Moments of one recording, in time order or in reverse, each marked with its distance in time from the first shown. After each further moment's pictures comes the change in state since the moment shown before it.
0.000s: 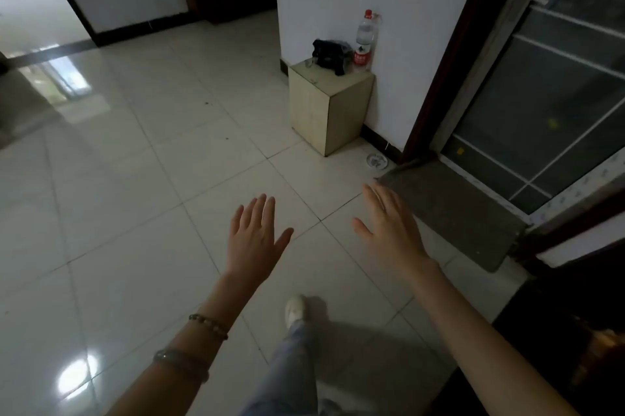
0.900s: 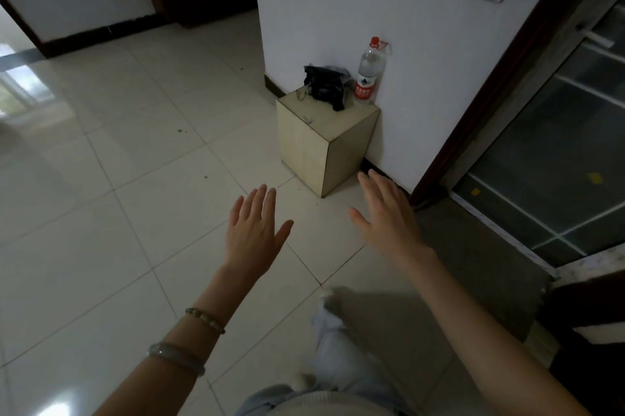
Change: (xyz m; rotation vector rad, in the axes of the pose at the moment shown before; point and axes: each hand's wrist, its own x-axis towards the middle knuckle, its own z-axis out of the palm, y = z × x) left_hand 0.402 -0.082 0.038 -0.018 0.009 0.062; right_hand 0.400 0.063 0.023 -0.001 0.025 0.022
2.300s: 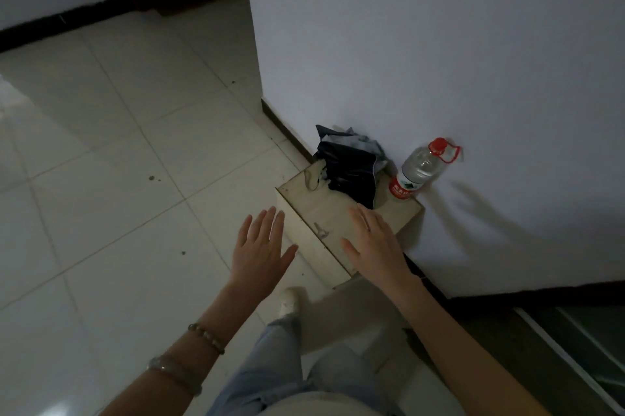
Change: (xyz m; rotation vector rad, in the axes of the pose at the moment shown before) left_hand 0.585 -0.145 0.131 0.036 -0.207 0.026; right_hand 0.594 0.130 0.132 0.028 -0.212 0.040
